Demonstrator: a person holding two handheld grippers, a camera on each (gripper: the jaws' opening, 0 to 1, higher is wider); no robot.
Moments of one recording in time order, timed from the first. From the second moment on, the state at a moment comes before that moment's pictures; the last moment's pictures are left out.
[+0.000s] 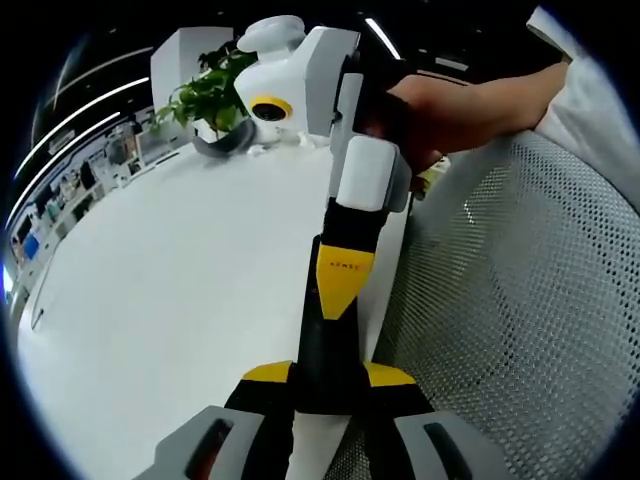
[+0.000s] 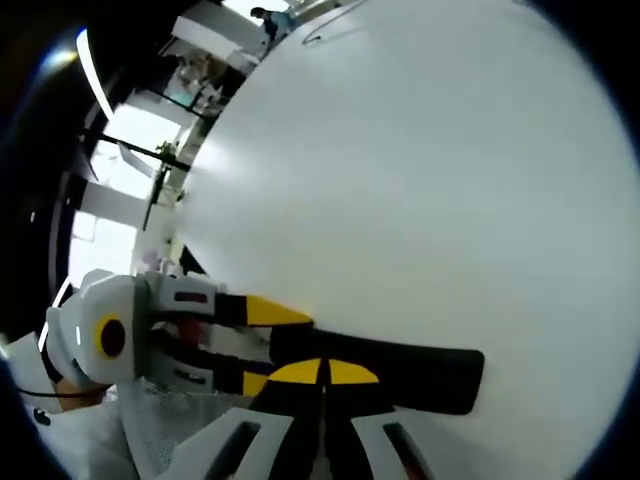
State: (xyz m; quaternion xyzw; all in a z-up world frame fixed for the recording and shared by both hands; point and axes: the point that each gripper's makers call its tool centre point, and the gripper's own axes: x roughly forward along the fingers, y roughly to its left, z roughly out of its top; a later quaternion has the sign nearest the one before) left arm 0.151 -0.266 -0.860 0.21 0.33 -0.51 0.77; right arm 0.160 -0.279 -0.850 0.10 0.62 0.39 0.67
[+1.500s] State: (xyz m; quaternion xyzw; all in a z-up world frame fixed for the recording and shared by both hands) left arm 0.151 -0.265 -0.860 0.22 0.33 -0.51 0.77; right arm 0.164 -0.279 -0.850 0.05 0.60 0.39 0.70
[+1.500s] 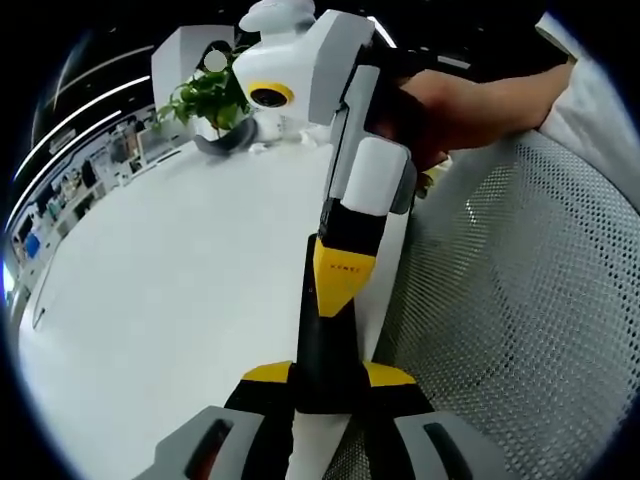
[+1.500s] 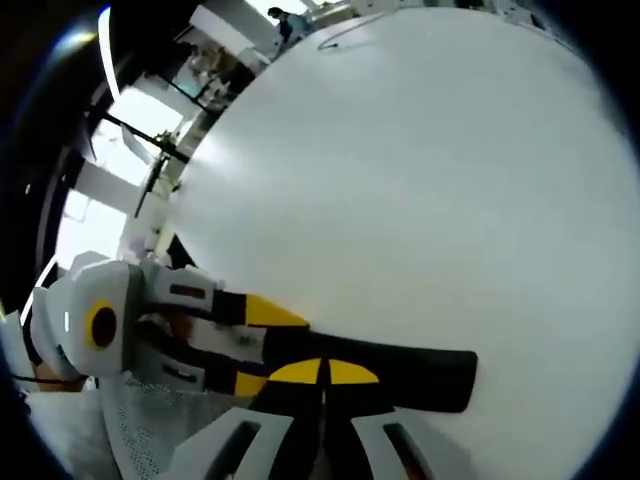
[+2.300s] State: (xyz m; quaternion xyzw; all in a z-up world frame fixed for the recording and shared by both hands) left arm 0.152 -0.265 -0.860 0.22 0.33 -0.51 0.77; right arm 0.173 -0.287 -0.850 0.11 0.61 0.36 0.70
